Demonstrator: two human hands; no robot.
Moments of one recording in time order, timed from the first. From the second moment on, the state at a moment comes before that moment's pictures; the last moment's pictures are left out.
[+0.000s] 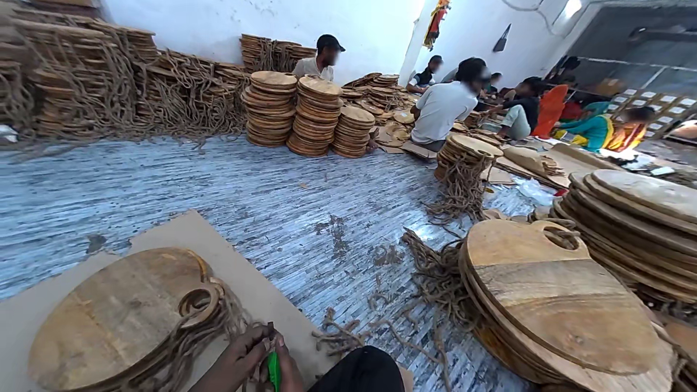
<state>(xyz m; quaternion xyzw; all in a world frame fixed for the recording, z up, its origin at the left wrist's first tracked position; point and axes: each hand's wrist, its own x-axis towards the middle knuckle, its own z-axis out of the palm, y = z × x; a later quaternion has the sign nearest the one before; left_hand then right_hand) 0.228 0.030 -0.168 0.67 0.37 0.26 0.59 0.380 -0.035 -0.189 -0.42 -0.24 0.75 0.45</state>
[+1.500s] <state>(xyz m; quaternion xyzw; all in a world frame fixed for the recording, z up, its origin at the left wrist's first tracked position) 0.225 0.076 -0.204 0.65 0.53 0.14 0.52 0.388 -0.042 -0.182 -0.63 -0.32 0.50 0.50</state>
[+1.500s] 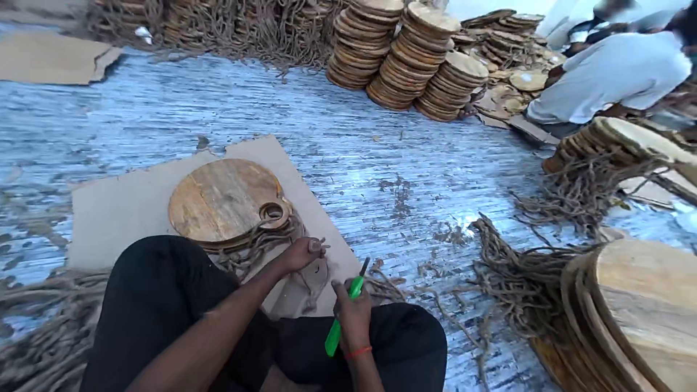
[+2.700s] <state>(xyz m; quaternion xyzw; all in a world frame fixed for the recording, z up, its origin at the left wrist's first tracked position) 0.236 0.009 -0.239 0.92 0.27 -0.14 0.26 0.437 0.013 -0.218 -0.82 -0.31 0.27 0.40</state>
